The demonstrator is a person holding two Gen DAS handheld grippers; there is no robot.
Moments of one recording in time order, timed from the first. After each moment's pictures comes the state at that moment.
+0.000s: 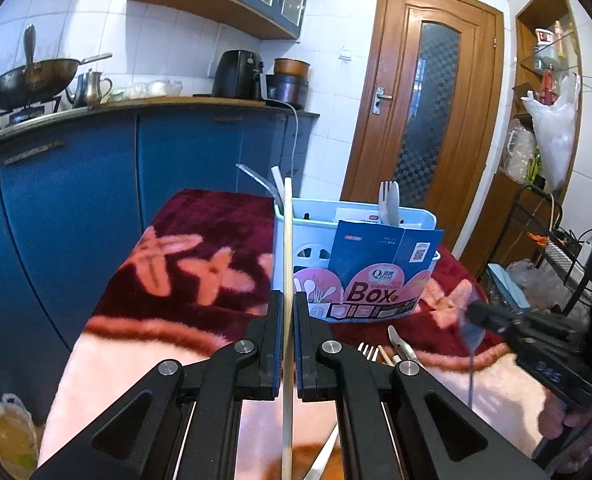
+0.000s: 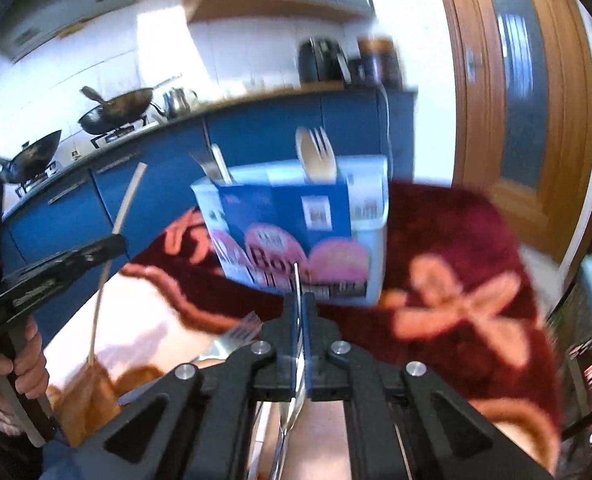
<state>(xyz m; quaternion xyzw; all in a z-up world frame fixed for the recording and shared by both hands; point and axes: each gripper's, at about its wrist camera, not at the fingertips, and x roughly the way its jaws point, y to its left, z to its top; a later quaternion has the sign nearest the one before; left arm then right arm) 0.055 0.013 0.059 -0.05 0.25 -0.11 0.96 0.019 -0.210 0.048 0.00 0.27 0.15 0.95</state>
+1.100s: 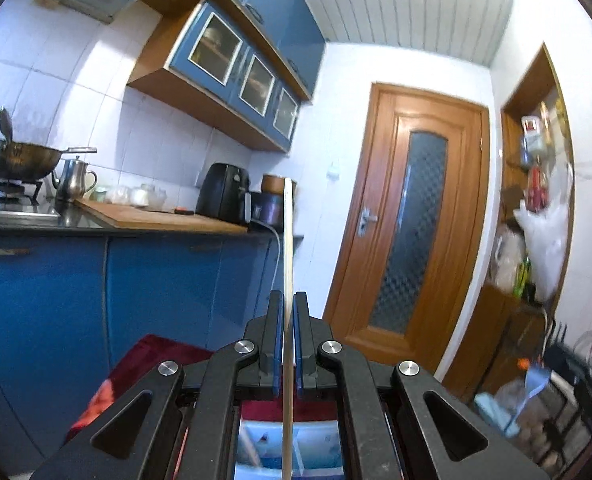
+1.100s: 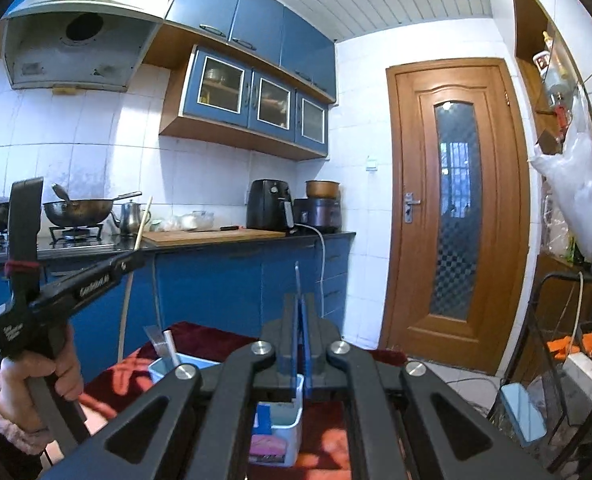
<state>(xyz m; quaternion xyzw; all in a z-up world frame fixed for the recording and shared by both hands) 0.137 -0.007 0.163 -0.12 0.04 -0.12 0.98 0.025 -0.220 0.153 -0.03 0.05 0.03 1.00</state>
